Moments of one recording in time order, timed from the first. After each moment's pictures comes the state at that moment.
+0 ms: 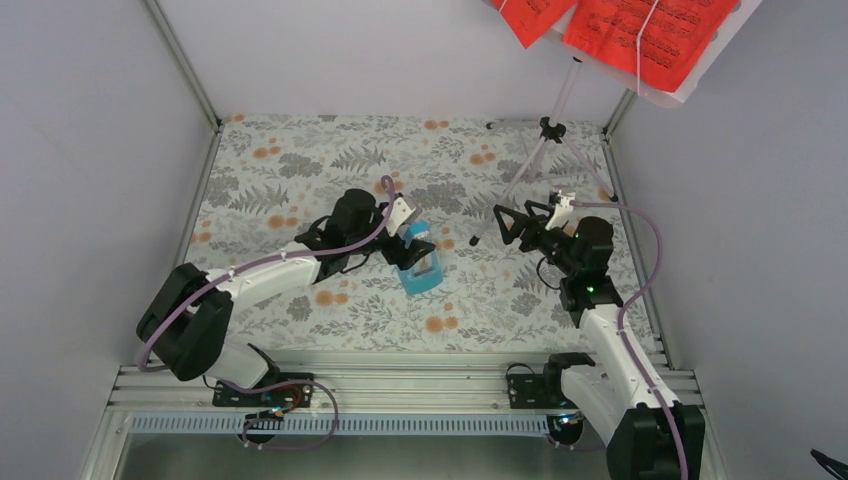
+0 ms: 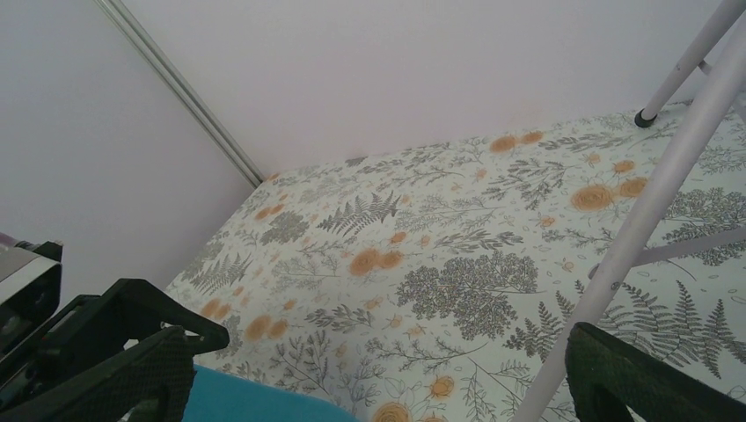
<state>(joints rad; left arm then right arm) -0.68 1.45 0.83 0.13 0.40 0.03 0.07 0.86 0.48 0.22 -0.53 0.39</state>
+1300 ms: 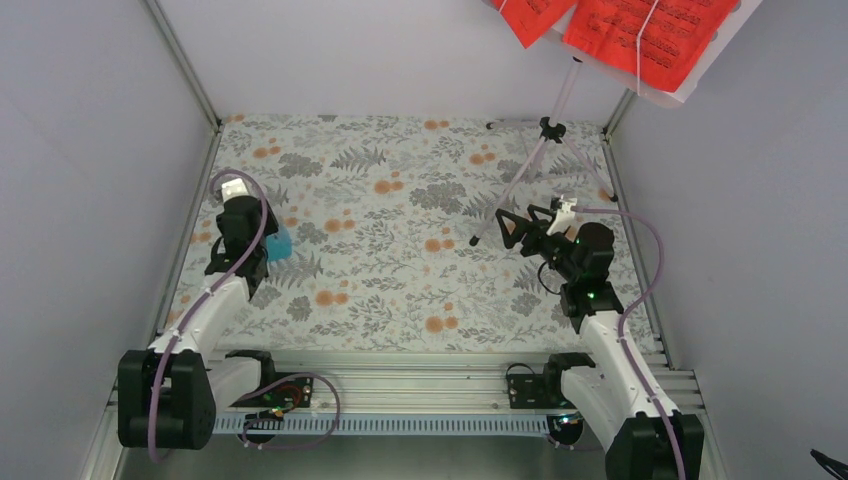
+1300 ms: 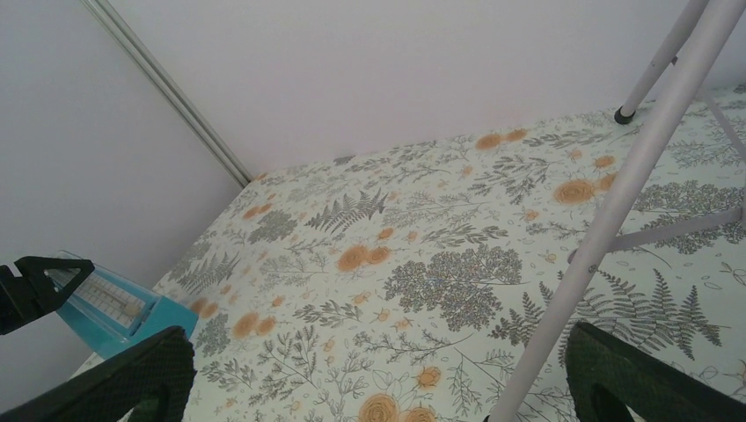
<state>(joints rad) -0.03 1.08 0.55 0.07 -0.38 -0.26 0.06 0.82 0.44 0.20 -0.51 0.38</state>
